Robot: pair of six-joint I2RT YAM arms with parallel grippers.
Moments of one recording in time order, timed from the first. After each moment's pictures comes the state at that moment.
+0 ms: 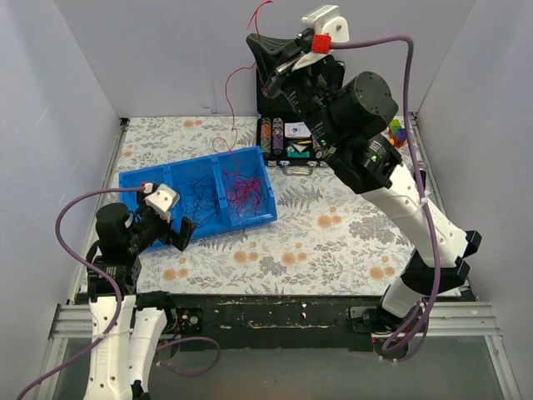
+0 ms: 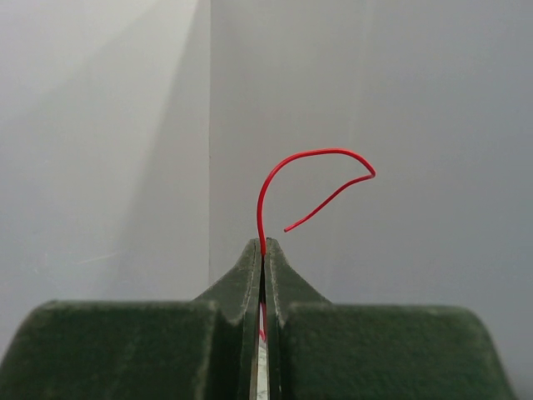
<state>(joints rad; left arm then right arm) 0.04 0.53 0.82 -0.68 0.57 0.35 1.02 1.62 2.23 -0.04 0.23 -0.20</state>
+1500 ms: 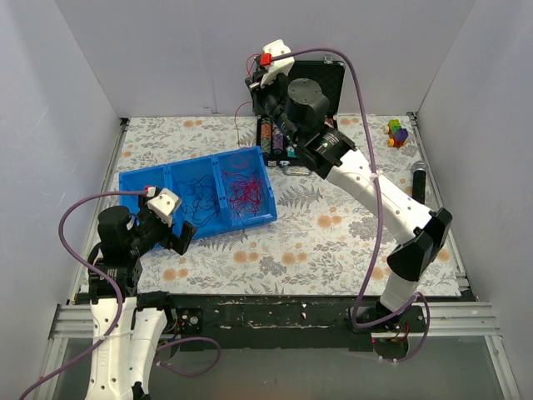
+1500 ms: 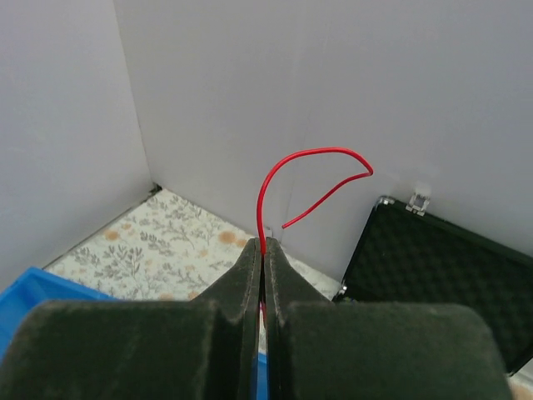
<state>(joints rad) 0.04 0.51 0.79 -0.72 0.56 0.39 0.85 1.73 1.95 -0.02 0.24 -0.11</state>
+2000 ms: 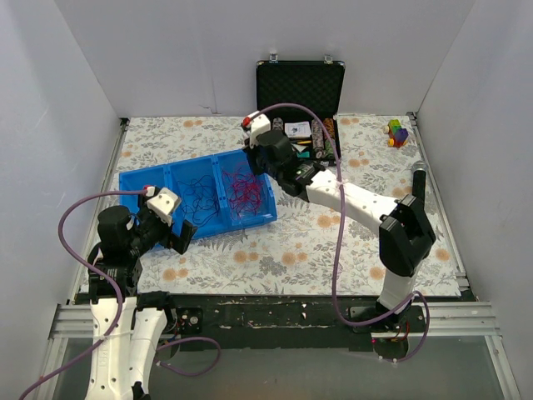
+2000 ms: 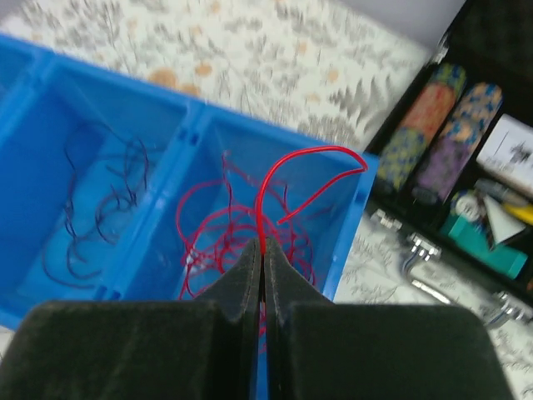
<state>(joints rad) 0.04 0.51 0.79 -0.71 0.56 0.38 0.85 1.79 1.54 -0.05 0.20 0.08</state>
